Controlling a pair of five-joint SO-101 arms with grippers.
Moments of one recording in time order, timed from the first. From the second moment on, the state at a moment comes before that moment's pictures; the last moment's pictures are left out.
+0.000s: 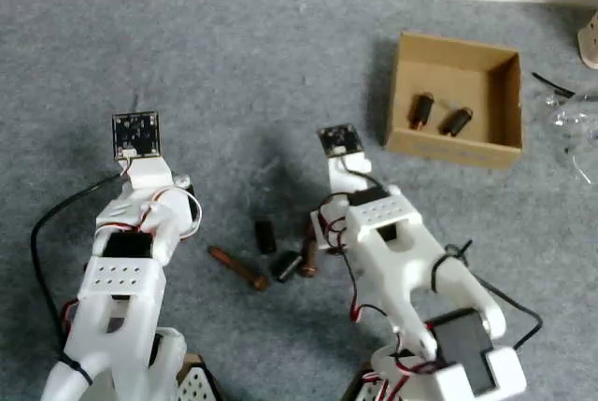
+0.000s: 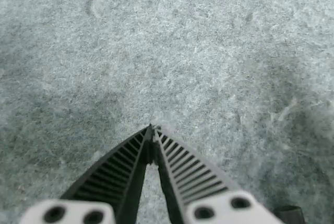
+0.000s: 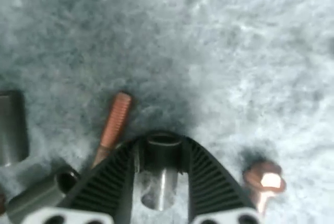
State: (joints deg) left arm -6.3 -47.2 71.3 27.6 11.2; right arm -25.2 -12.6 50.3 42.8 -2.2
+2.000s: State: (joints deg) left arm 21.6 -47.2 64.7 69.5 -74.1; right arm -8.1 -47.9 77.0 32.8 0.0
